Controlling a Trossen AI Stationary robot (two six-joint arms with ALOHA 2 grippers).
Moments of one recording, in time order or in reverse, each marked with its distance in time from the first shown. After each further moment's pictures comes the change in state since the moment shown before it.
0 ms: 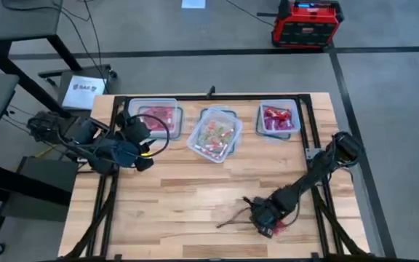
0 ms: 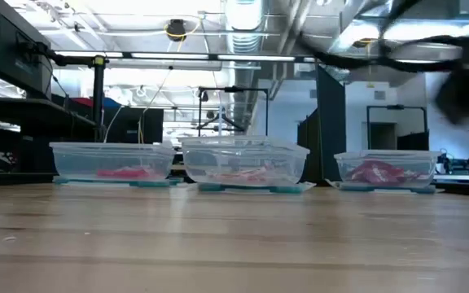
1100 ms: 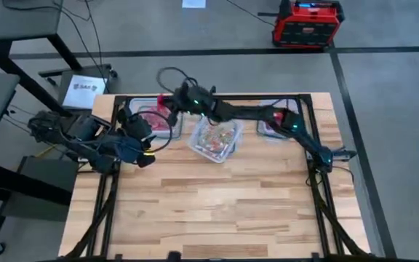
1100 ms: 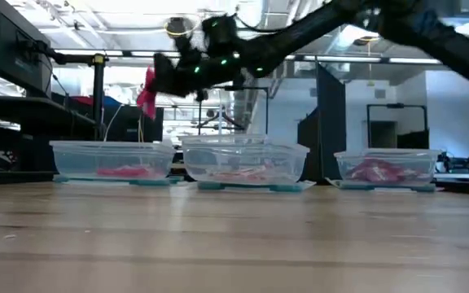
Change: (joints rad) left arm 0.057 0.000 0.000 -0.001 -0.009 0.045; right arm -0.888 0.640 1.054 0.803 0.008 -1.081
